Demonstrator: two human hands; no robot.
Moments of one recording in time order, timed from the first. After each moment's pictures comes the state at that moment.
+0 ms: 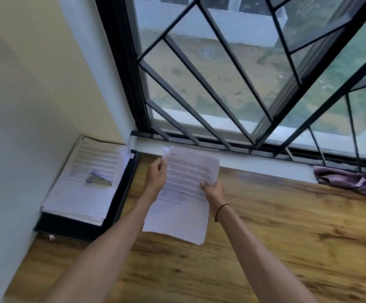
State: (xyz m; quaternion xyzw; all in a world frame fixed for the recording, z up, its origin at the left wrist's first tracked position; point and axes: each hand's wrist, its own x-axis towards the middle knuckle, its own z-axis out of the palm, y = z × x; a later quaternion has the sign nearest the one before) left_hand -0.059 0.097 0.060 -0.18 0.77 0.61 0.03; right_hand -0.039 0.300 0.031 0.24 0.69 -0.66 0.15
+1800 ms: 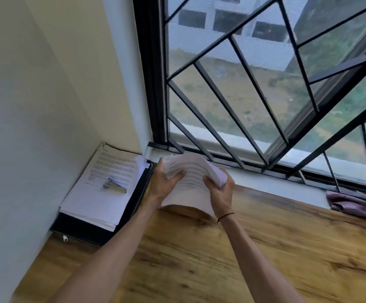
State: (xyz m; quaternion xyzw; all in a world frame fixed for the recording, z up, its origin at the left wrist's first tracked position) left_hand -0.052 0.064 0.103 -0.11 0.75 0.65 -0.06; right_hand -0.049 0.257 0.113 0.00 0.71 -0.69 -0.08
